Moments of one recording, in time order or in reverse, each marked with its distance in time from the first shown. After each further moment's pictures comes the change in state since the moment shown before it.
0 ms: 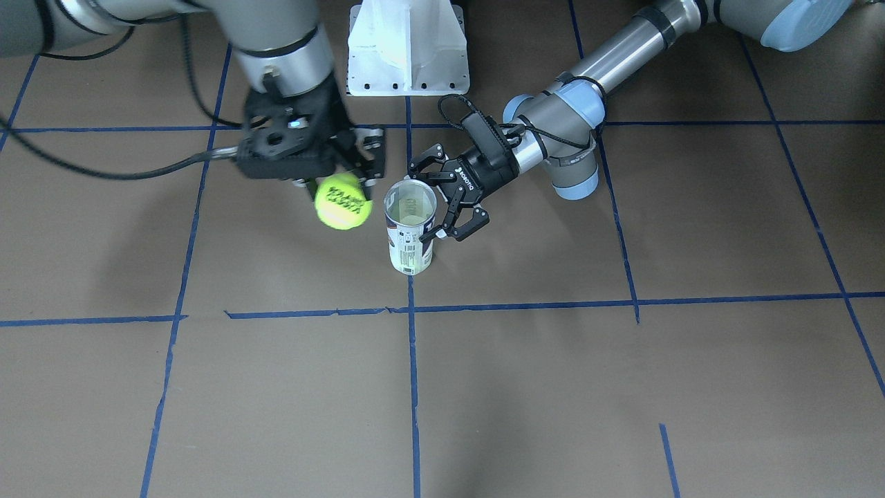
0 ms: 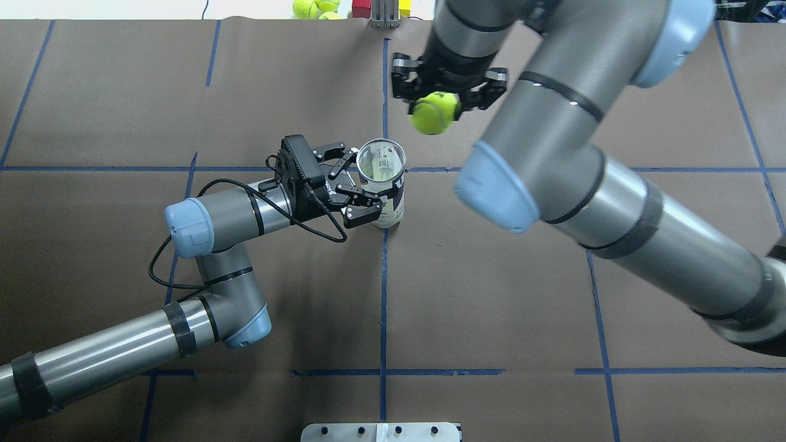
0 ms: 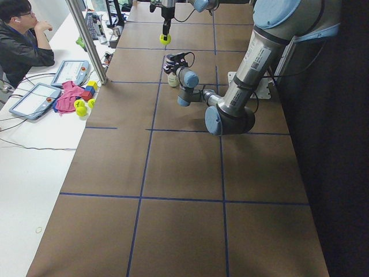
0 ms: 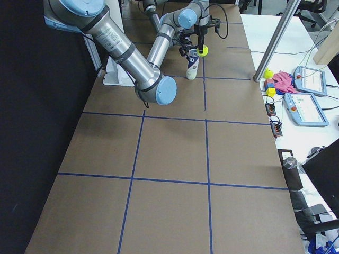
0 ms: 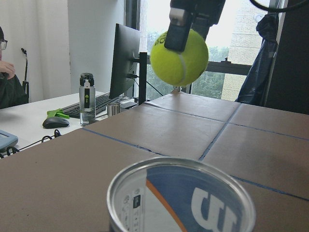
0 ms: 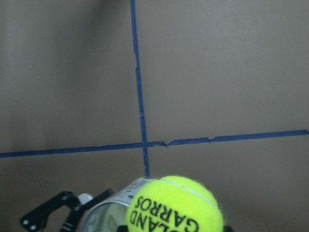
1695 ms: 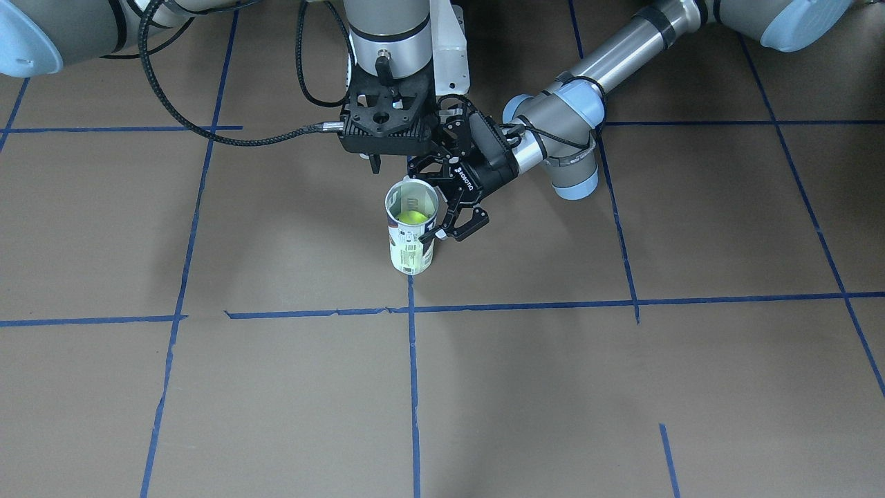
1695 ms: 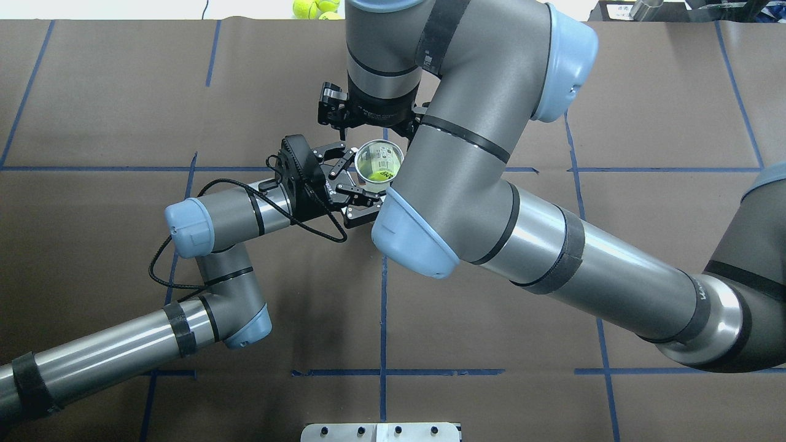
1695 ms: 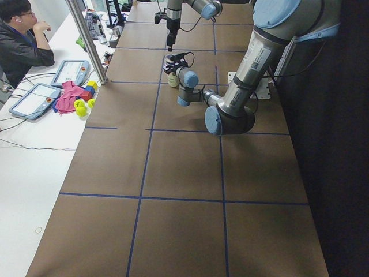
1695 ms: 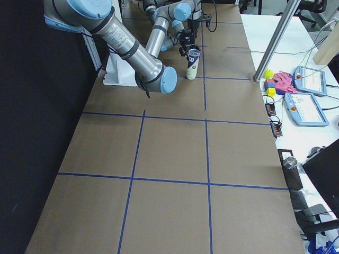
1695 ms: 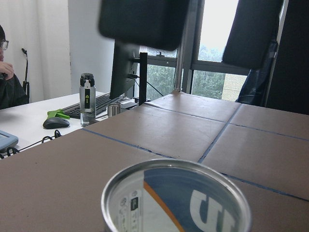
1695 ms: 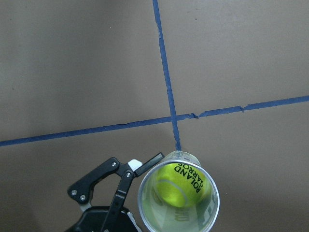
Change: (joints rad) left arm 0.000 0.000 0.000 0.000 0.000 -0.001; right arm -0.092 0.061 -0.045 -0.018 -0.056 0.094
